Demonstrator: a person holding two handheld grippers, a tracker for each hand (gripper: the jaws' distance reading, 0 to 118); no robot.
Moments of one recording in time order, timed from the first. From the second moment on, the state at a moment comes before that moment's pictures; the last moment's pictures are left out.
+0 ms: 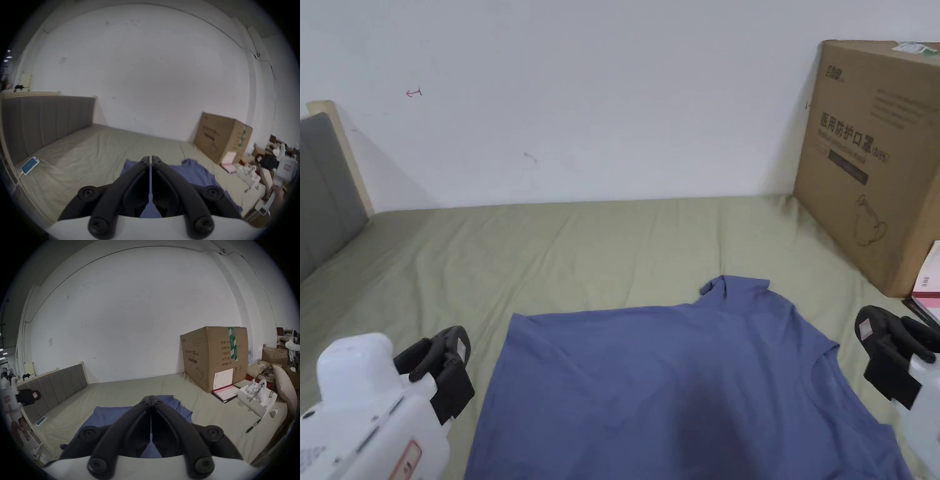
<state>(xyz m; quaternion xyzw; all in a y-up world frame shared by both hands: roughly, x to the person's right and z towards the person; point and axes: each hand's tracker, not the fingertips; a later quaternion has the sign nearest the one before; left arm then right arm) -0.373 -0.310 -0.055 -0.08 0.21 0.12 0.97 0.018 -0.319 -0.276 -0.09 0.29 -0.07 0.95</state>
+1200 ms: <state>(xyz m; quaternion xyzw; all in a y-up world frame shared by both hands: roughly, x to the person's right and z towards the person) -0.433 -0.450 -0.073 -0.45 0.16 0.21 0.85 0.096 -0.391 -0.358 -0.44 0.28 -0.10 0.85</state>
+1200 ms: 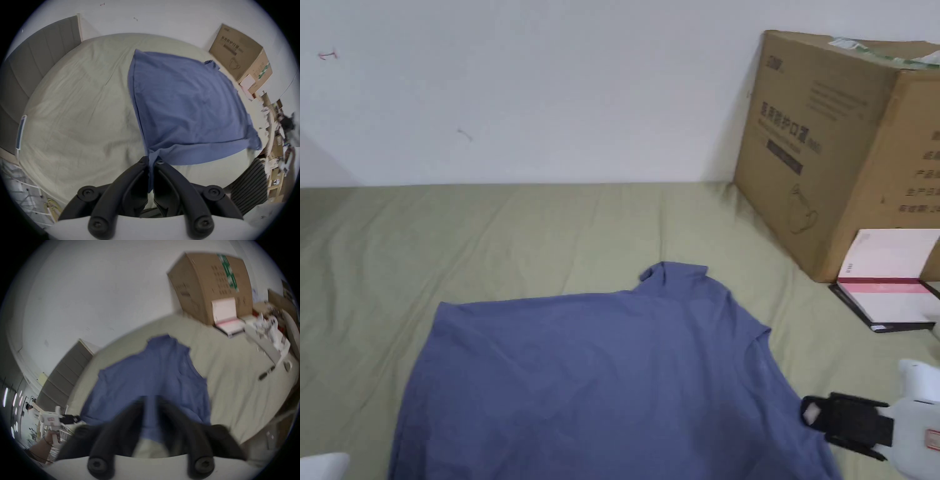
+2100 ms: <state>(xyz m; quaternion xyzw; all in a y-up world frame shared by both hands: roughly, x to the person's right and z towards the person) -0.444 -0.425 -0.072 -0.45 0.16 0.24 0.85 0.110 -0.428 -0.373 -0.56 0.29 -0.01 0.78</state>
